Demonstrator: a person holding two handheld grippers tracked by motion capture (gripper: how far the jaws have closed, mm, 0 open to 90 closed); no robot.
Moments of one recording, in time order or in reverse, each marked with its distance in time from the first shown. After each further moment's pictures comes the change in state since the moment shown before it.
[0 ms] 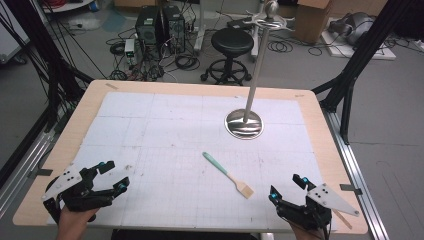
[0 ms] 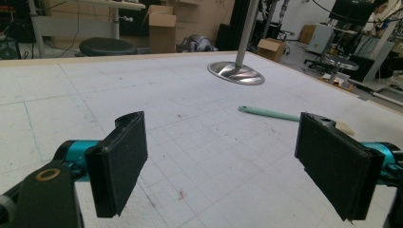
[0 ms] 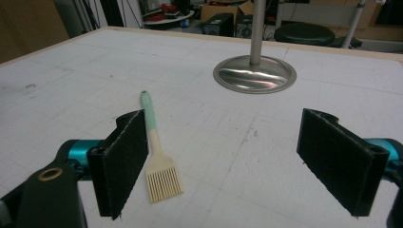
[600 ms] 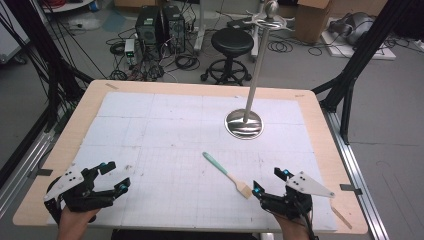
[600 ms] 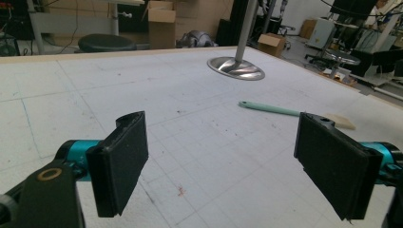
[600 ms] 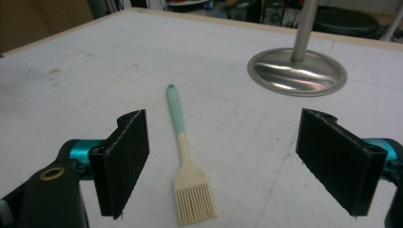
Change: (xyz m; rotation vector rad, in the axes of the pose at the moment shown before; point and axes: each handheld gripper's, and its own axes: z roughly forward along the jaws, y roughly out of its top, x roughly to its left) left arm -0.002 -0.001 0.001 0.013 0.002 0.008; right arm 0.019 0.011 0.040 0.083 0.104 -0.052
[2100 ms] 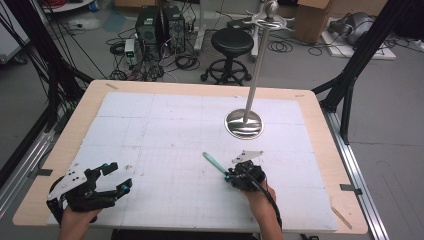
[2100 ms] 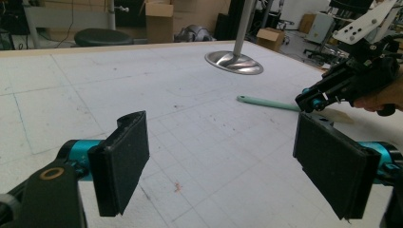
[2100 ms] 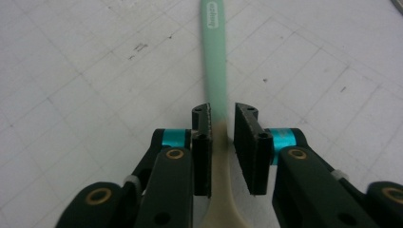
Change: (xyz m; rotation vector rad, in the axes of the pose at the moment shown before) left arm 0.000 -0.002 0.003 0.024 -0.009 -0.003; right arm 0.016 0.006 0.125 0.450 0.151 -0.140
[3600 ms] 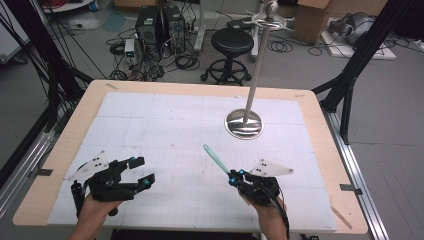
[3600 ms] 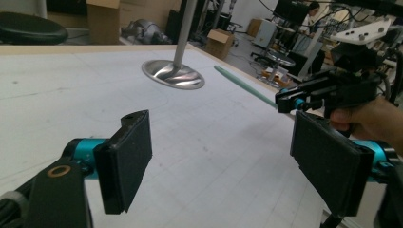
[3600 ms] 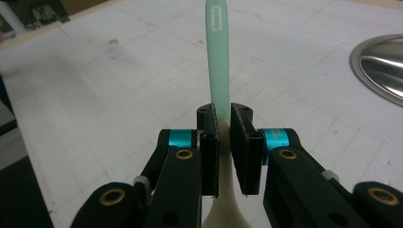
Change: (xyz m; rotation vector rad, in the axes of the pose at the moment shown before) left arm -0.033 0.037 0.048 0.015 -0.211 -0.101; right arm 0.025 -0.015 -0.065 -0.351 0.083 0.041
